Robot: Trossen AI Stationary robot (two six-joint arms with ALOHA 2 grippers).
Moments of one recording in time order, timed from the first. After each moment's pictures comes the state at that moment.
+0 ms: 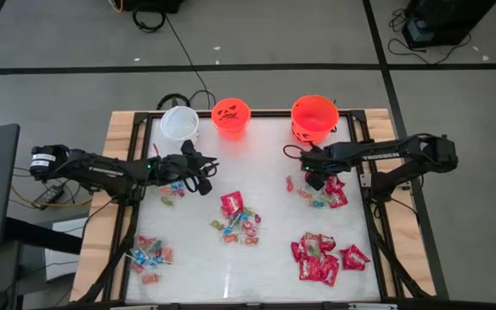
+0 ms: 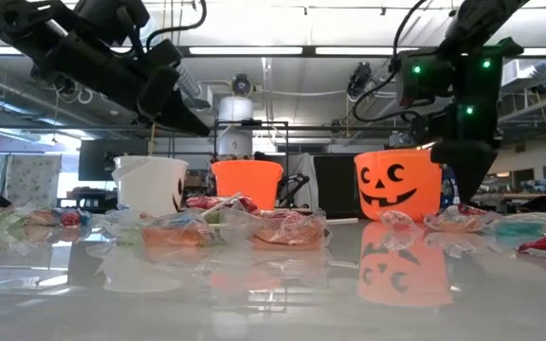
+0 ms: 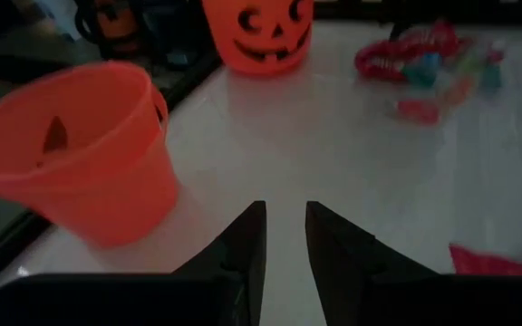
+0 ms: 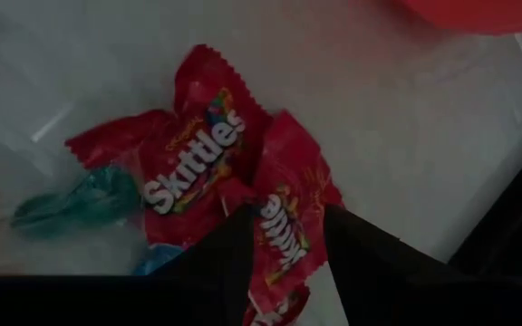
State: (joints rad) left arm 0.07 1.12 0.43 0.27 -0.40 -0.06; right arm -0.21 1.37 0.74 -0.94 0.35 0.56
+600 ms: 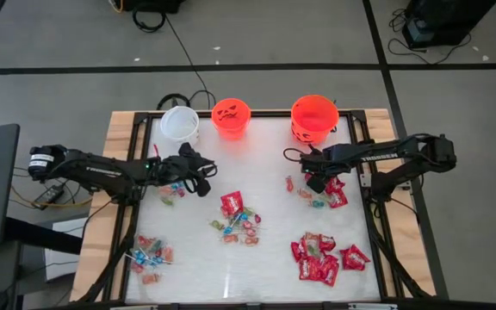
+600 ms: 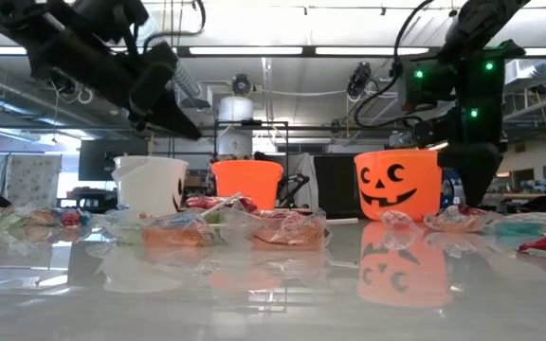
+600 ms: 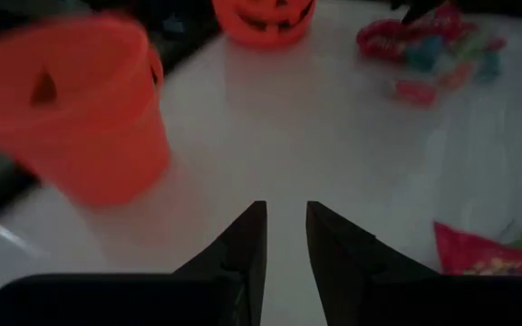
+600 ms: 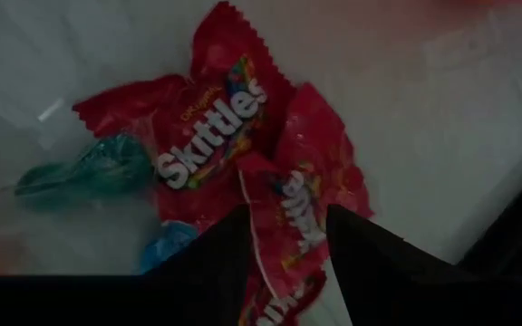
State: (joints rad) left arm 0.06 1.10 0.44 0.15 -0.39 -0.19; right arm -0.20 1.39 0.72 -0.94 0.31 0.57
